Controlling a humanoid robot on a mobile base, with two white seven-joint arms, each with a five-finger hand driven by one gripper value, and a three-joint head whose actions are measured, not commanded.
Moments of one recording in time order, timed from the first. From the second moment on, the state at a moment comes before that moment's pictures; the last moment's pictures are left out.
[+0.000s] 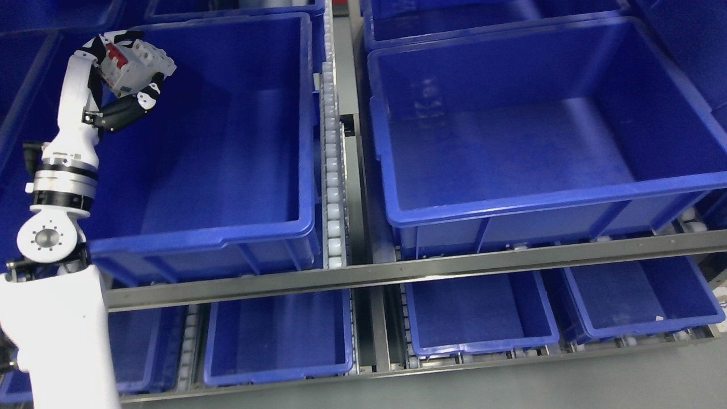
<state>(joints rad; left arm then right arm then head) -0.86 0.19 0.26 -1.23 -0.32 -0.24 -0.32 0.09 0.00 0.00 -0.24 0.07 0.05 -0.14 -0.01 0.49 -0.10</state>
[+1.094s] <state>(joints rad) -1.19 0.37 0.02 -0.66 -0.48 -0.16 -0.44 0.09 0.00 0.00 -0.24 0.07 0.05 -0.14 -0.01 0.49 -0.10</state>
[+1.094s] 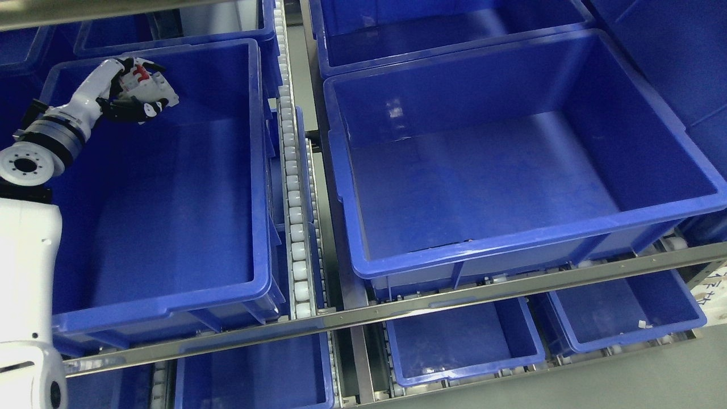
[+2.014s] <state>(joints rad) -1.29 0.35 0.02 -0.51 -0.43 -0.12 -0.11 0.09 0.00 0.00 -0.24 0.07 0.05 -0.14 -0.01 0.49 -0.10</state>
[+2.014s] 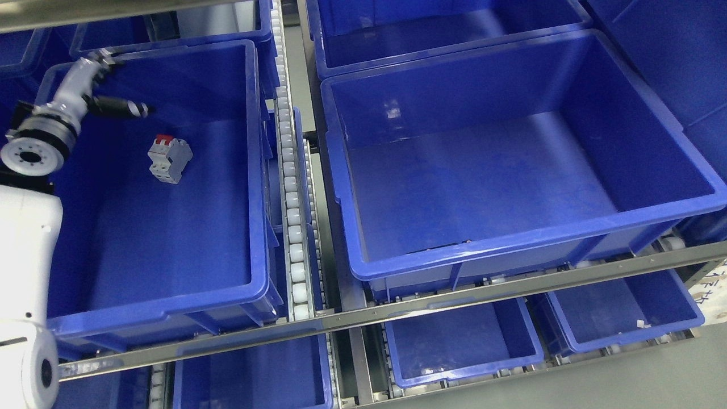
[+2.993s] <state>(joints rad) -0.86 0.10 0.28 -1.27 -0.30 0.12 -0.01 0.09 0.00 0.00 -0.24 0.07 0.05 -0.14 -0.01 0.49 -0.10</state>
